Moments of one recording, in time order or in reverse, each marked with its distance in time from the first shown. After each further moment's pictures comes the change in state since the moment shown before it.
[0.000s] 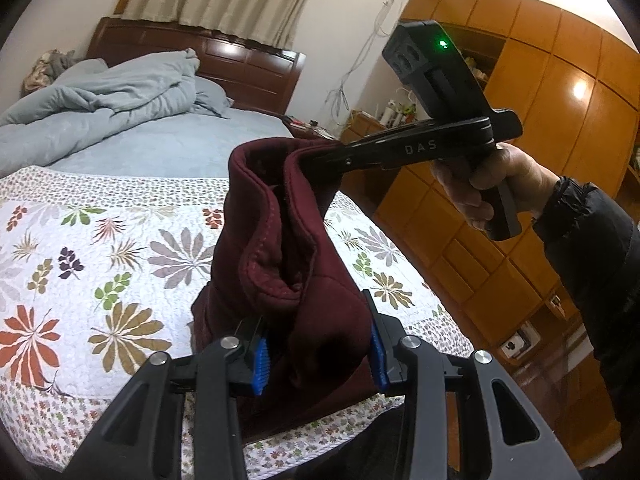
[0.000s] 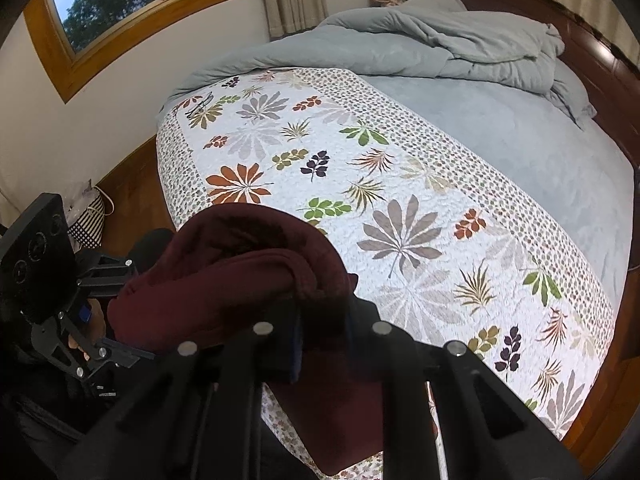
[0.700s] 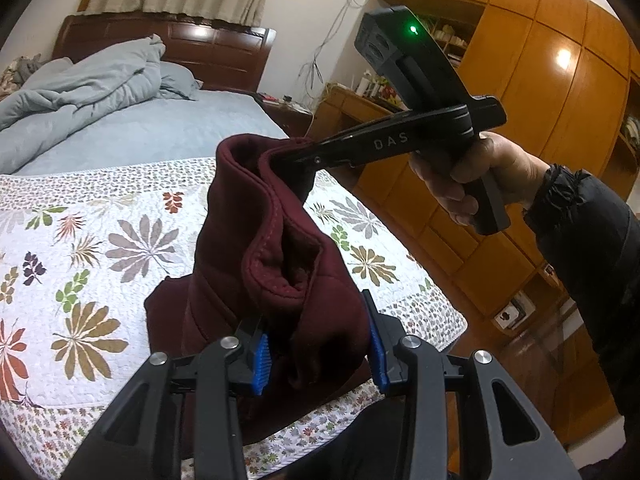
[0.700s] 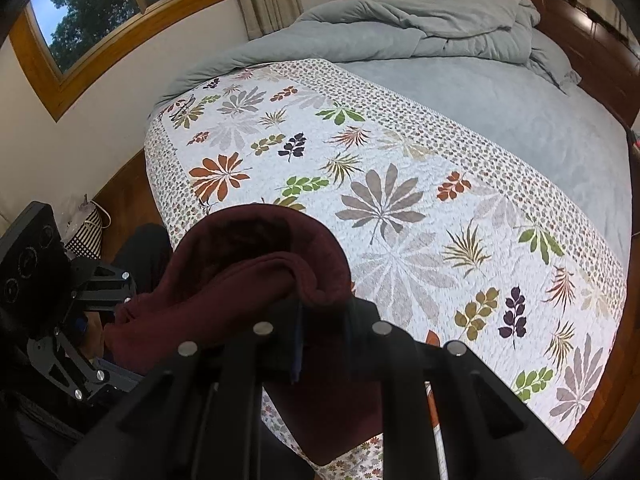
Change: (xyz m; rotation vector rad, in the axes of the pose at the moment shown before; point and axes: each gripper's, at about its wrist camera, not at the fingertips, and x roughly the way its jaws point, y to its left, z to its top) left arm 0.058 -0.040 -0.013 0.071 0.098 -0.054; right arm 0.010 -0.044 -0.059 0.084 -0.009 0.010
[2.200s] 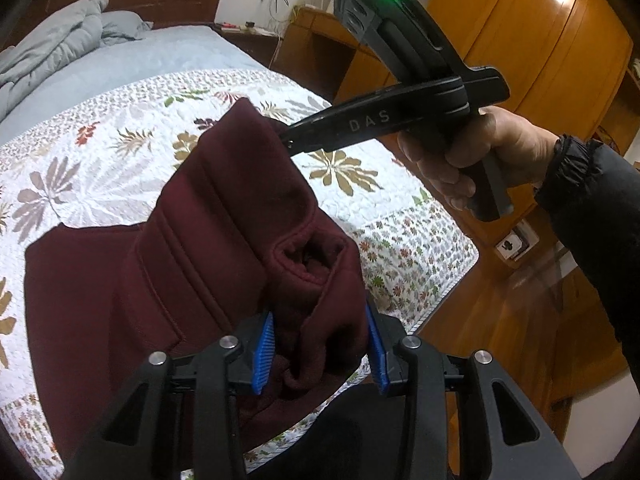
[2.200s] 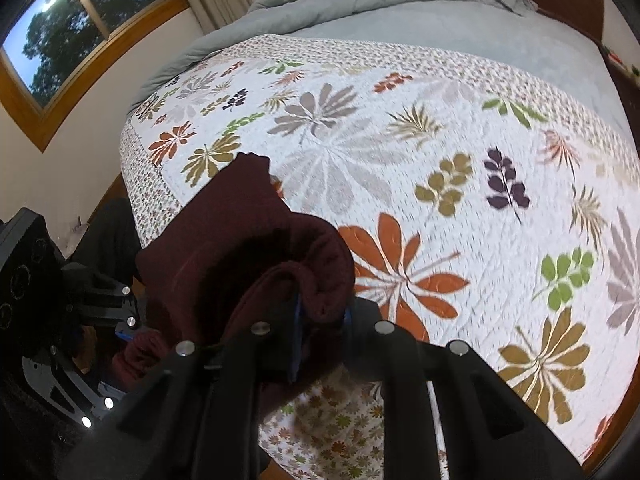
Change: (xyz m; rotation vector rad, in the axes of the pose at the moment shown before) left arm 0.165 -0.063 -0.064 0.082 0.273 -0.039; right arm 0.058 -0.105 -0.175 0.184 -0.020 0.033
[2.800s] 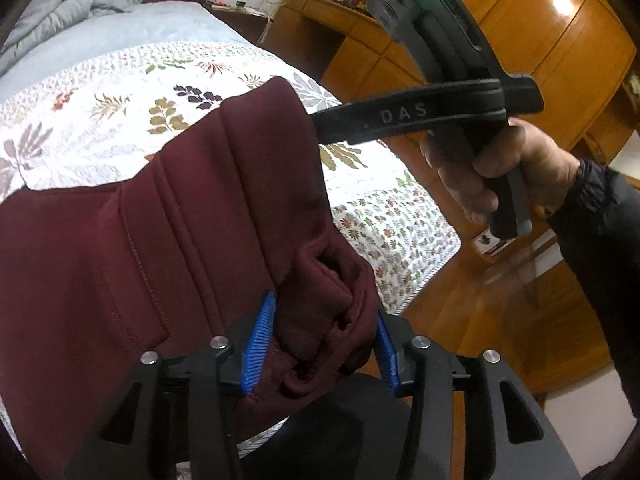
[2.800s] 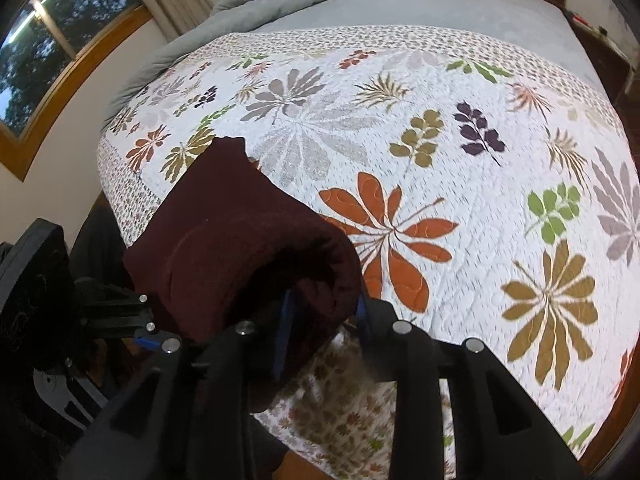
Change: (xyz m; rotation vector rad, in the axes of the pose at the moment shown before) left arm 0.021 0.009 -0.011 -0.053 0.049 -0.122; right arm -0.002 0.002 -0.031 0.138 0.020 -0.079
